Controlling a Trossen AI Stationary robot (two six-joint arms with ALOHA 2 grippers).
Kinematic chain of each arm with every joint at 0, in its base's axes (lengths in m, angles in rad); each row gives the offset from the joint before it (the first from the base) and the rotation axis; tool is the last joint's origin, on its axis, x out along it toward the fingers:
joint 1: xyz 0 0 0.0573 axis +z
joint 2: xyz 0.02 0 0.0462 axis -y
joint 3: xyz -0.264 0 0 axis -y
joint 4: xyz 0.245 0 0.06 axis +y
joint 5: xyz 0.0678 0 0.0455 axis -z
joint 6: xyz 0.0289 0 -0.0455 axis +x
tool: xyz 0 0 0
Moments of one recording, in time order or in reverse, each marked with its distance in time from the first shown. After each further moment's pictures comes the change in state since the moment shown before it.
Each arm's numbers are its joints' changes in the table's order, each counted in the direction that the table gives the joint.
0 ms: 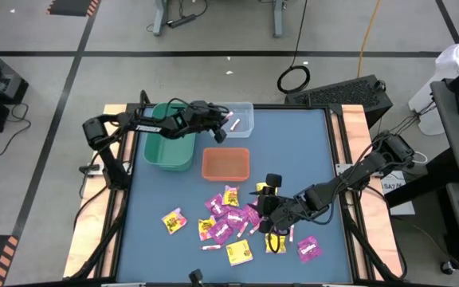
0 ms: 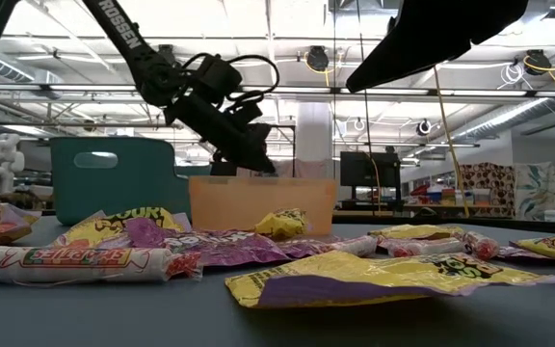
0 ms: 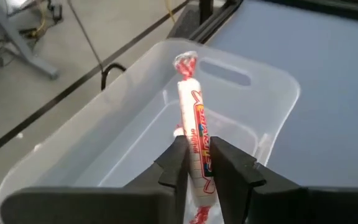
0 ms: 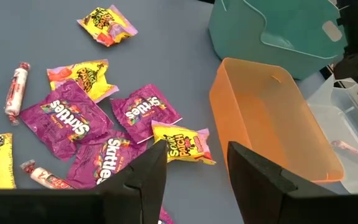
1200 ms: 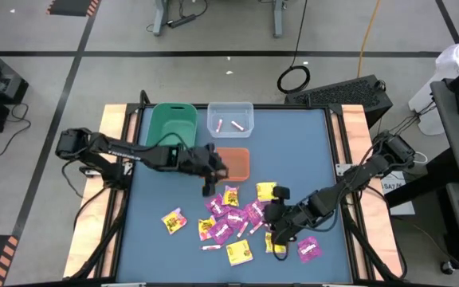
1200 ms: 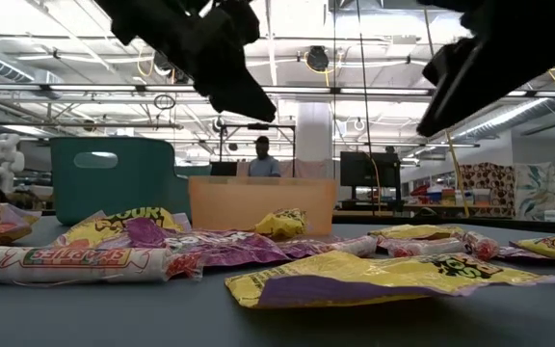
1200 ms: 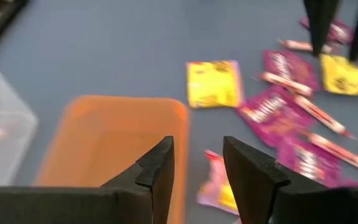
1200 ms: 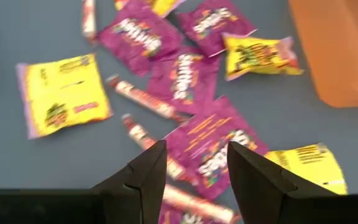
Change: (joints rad) left arm -0.540 0.272 -0.002 0.404 -0.015 -0.038; right arm 0.080 0.000 0.000 0.224 -0.267 0.307
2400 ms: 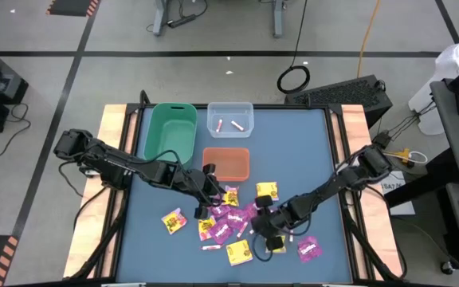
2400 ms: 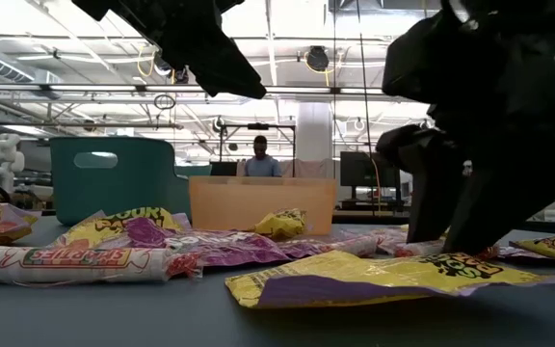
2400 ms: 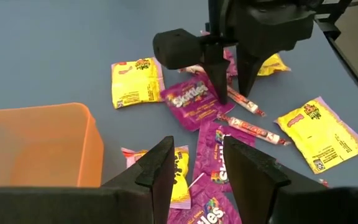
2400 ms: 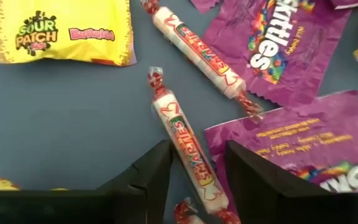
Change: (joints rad) left arm -0.195 0.000 0.000 0.002 -0.011 -0.029; right arm -0.102 -0.285 0.003 -0.202 -0.280 -0.318
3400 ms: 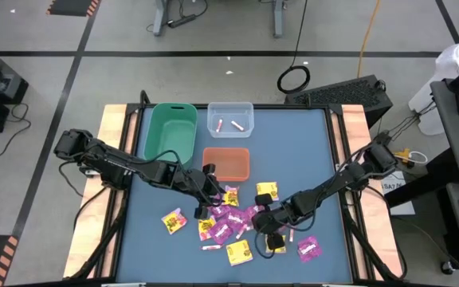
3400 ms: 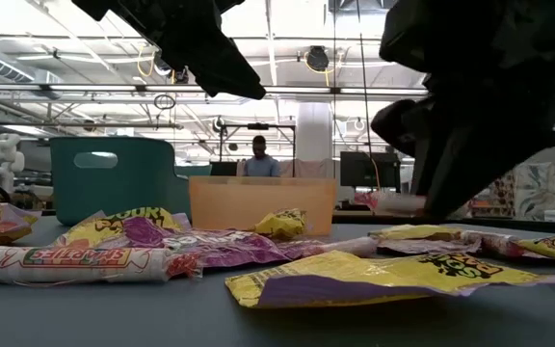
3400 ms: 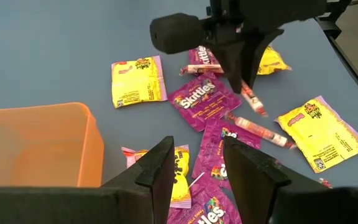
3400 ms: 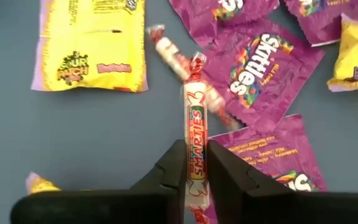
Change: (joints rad) left arm 0.000 0.000 0.000 0.002 0.000 0.002; right arm -0.005 0.095 -0.006 -0.002 -0.021 -0.022
